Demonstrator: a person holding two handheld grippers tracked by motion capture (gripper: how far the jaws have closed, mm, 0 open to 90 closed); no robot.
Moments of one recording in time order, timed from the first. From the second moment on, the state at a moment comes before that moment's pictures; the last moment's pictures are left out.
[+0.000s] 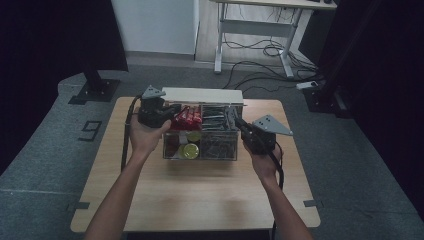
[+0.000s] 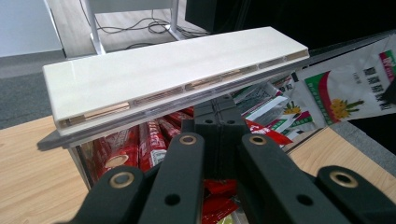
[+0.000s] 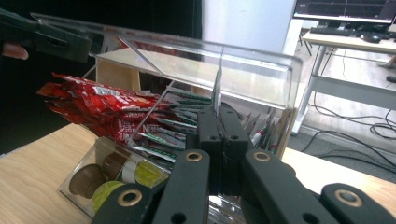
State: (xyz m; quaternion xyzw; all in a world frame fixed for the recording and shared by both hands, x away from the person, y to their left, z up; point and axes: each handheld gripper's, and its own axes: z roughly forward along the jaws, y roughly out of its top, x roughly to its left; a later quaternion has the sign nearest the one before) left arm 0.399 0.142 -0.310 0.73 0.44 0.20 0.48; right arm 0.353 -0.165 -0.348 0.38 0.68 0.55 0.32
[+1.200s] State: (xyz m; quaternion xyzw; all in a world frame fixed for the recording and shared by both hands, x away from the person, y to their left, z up) left arm 0.398 0.139 -0.310 0.74 0.43 0.20 0.48; right arm 0.325 -0.199 -0.339 0.37 0.65 0.59 0.32
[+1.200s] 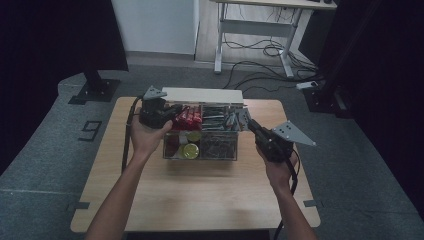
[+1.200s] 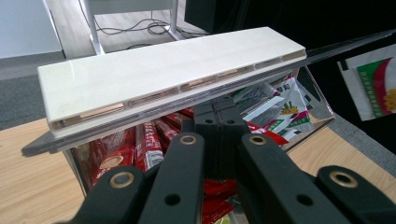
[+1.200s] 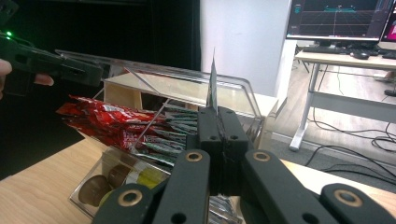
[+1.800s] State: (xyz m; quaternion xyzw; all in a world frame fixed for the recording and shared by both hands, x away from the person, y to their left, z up) left arm 0.398 0.139 -0.312 0.73 0.44 0.20 0.48; right arm 0.314 -0.218 -0.340 0.38 0.63 0.60 0.32
